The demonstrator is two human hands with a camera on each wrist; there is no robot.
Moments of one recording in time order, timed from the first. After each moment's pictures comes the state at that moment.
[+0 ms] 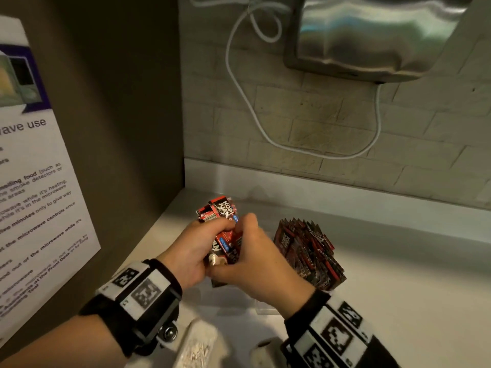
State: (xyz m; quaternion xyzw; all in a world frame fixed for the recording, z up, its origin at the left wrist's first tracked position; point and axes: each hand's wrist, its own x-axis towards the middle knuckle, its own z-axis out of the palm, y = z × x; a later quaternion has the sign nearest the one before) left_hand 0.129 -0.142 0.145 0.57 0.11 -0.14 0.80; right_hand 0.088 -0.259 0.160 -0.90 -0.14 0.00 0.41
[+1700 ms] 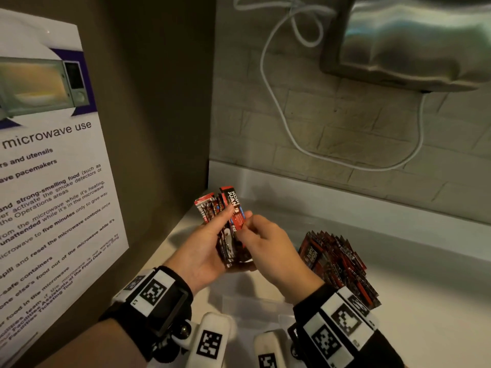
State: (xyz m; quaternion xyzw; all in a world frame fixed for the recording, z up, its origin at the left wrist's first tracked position) left_hand 0.136 -0.115 0.141 0.44 0.05 -0.16 0.88; right_hand 0.128 -0.236 0.158 -0.85 -0.12 -0.01 0.50
